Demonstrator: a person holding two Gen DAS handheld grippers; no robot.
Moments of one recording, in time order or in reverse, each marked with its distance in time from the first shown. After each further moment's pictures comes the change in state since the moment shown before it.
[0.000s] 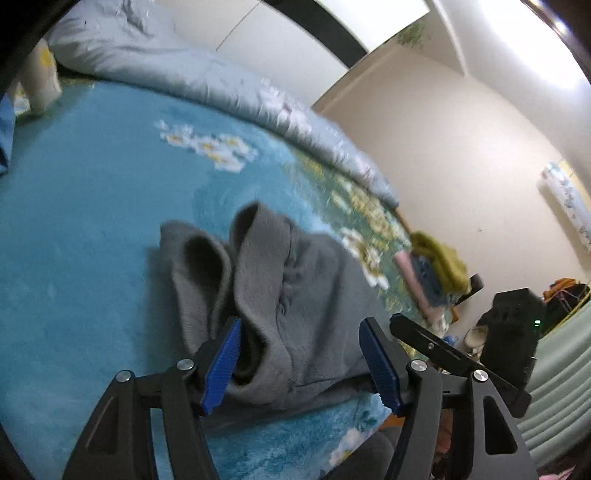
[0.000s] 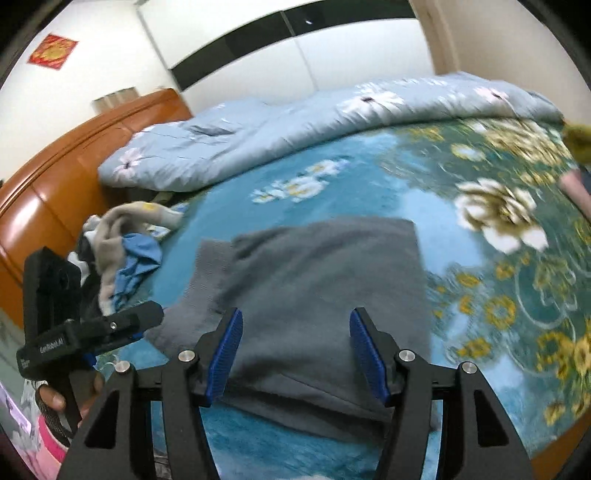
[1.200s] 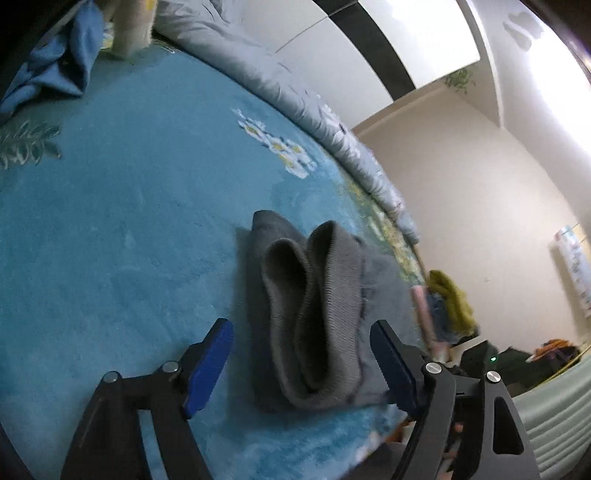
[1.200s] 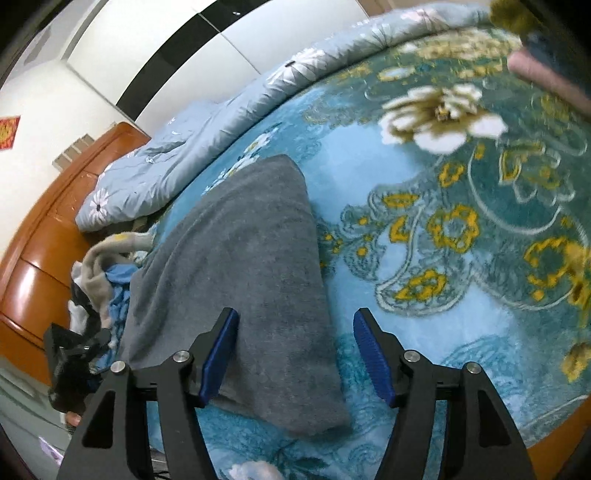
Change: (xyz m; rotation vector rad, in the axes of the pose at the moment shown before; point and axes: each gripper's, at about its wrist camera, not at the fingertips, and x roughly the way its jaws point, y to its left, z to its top) left arm -0.026 0.078 -0.009 -0.203 -0.061 0.003; right arm 0.019 -0.095 -0.028 0.309 0.073 0.080
